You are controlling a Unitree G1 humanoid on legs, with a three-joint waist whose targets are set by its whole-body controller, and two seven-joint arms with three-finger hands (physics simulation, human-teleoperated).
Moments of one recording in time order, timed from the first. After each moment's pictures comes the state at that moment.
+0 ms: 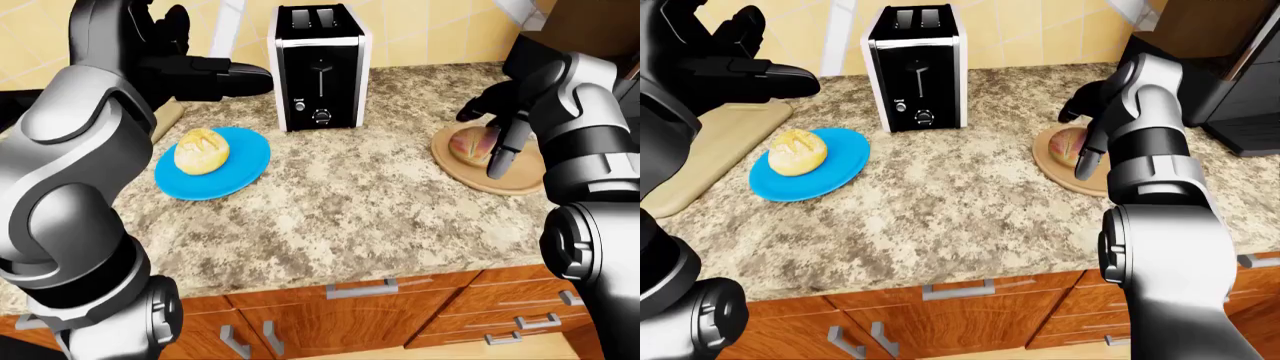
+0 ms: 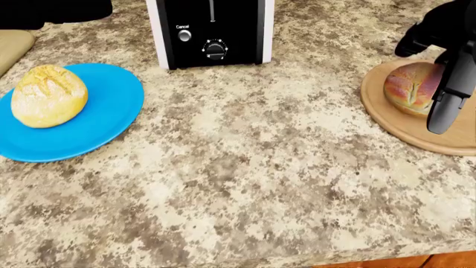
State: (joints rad) left arm -0.99 0.45 0.25 -0.45 -0.54 1.20 0.27; right arm -1.38 -0.58 -0.03 1.14 -1.14 0.21 1.05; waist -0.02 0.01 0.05
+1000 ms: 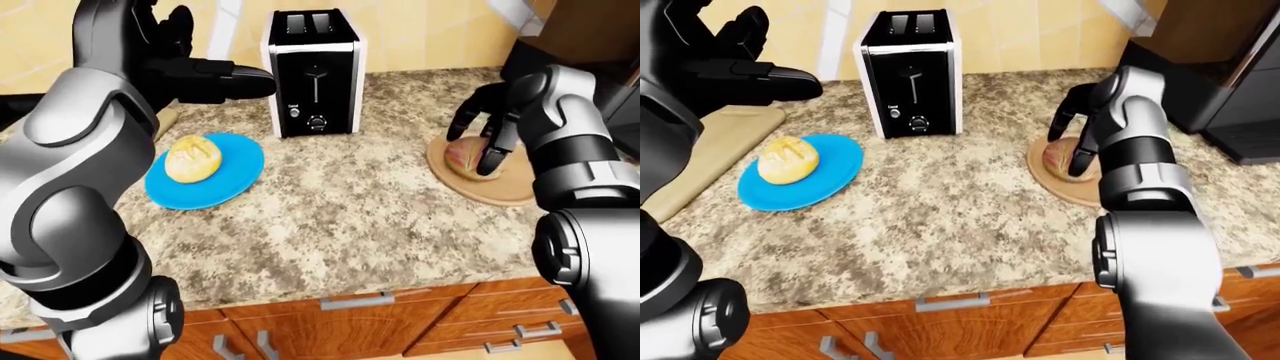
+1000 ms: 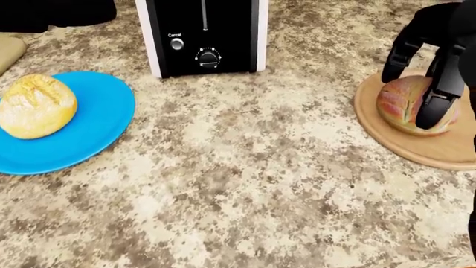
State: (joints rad) left arm -0.99 0.44 0.24 -0.46 -0.54 1.21 0.27; right arm -1.34 -0.56 -0.01 1.13 -1.14 0.17 0.89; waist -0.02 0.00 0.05
